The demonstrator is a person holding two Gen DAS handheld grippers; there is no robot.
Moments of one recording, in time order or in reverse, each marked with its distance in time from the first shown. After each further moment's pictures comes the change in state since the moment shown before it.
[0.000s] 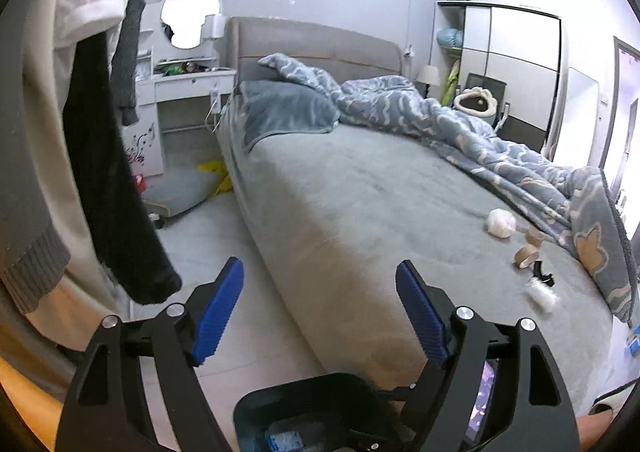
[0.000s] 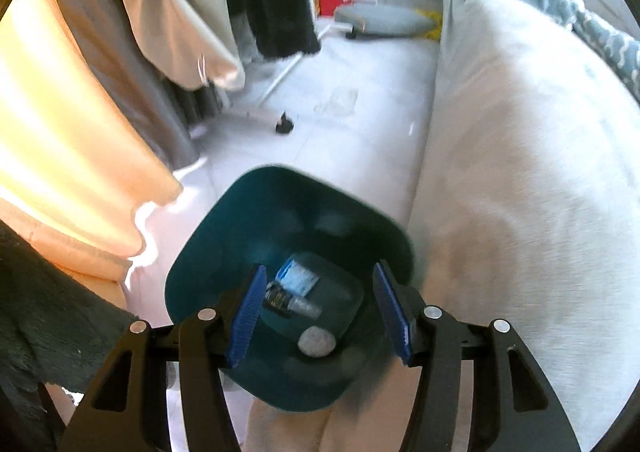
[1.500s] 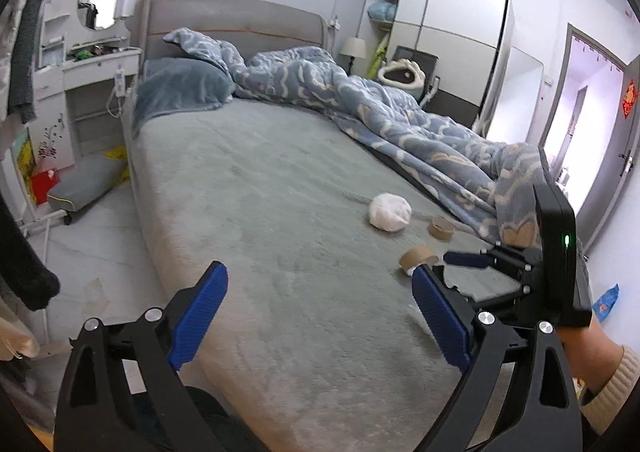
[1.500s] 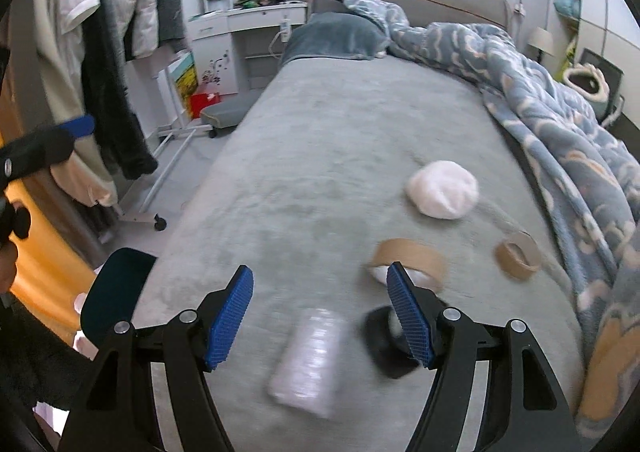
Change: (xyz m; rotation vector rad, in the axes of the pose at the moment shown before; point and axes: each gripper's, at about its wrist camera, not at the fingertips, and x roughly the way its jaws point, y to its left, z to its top) left arm 0.076 -0.168 0.012 0.036 0.117 -0.271; right arm -0.175 -0.232 -0.098 0.293 -0.287 -0.266
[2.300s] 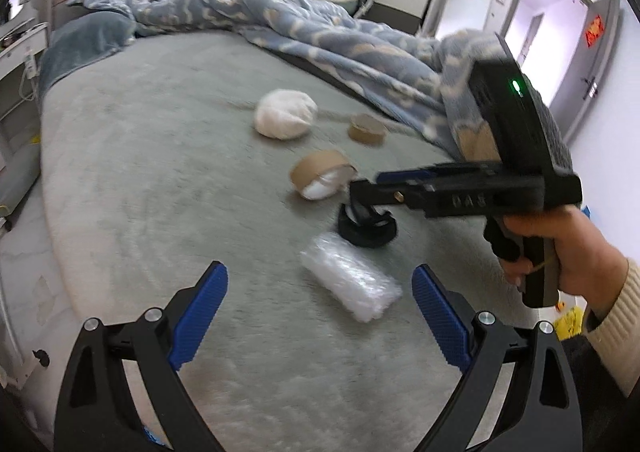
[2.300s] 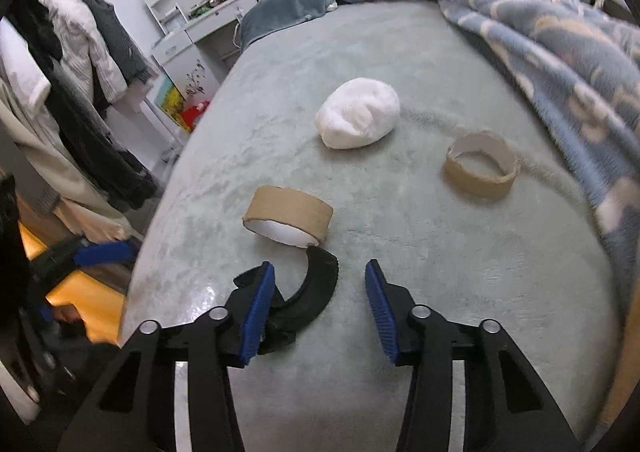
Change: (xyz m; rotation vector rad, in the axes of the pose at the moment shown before) left arm 0.103 -0.090 -0.039 0.148 0.293 -0.192; right arm 0.029 -0.106 -0.032 0.307 0.112 0.213
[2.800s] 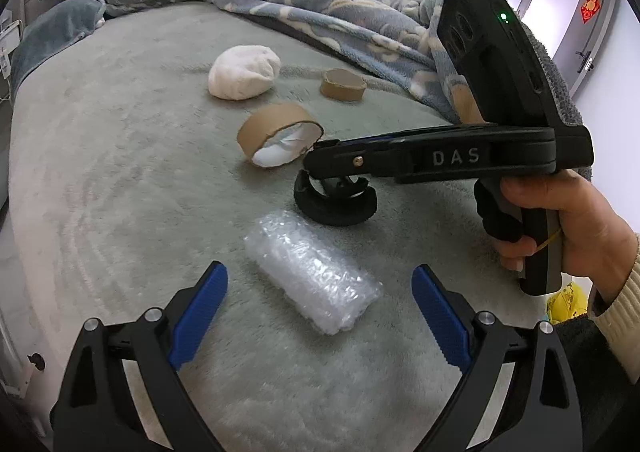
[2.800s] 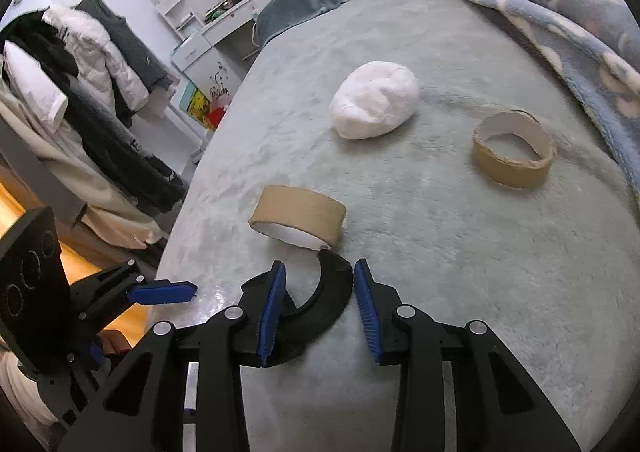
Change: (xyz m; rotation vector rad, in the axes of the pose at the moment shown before) left arm 0.050 -0.020 0.001 0.033 0.110 -0.035; right arm 0.014 -0.006 0.003 -0.003 0.031 0.089
